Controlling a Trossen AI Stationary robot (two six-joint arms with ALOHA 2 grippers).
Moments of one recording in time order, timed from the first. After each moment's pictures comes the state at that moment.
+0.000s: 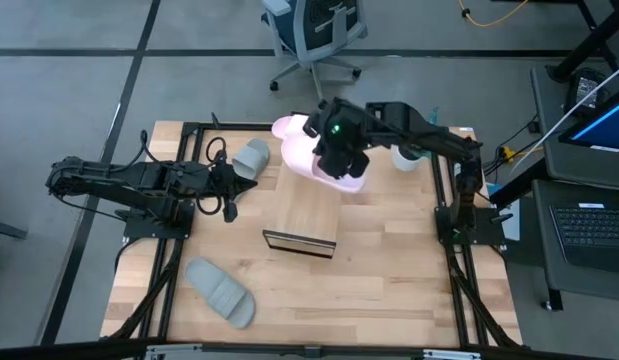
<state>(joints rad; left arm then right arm) -0.06 0.77 0.76 -0.43 -0.36 -0.15 -0.15 1.93 2.35 -1.28 0.09 -1.33</state>
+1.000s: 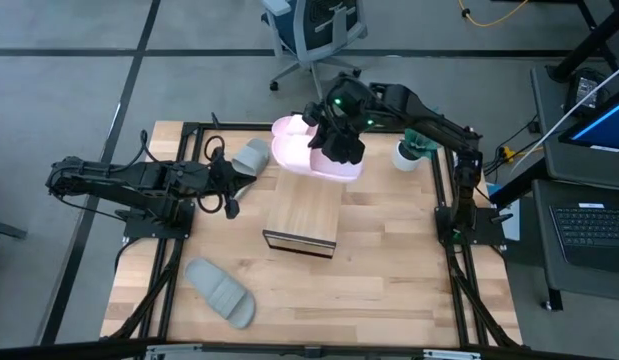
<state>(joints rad) -0.06 0.77 0.76 -0.43 -0.44 -0.15 -0.30 1.93 2.30 -1.20 -0.22 -1.50</state>
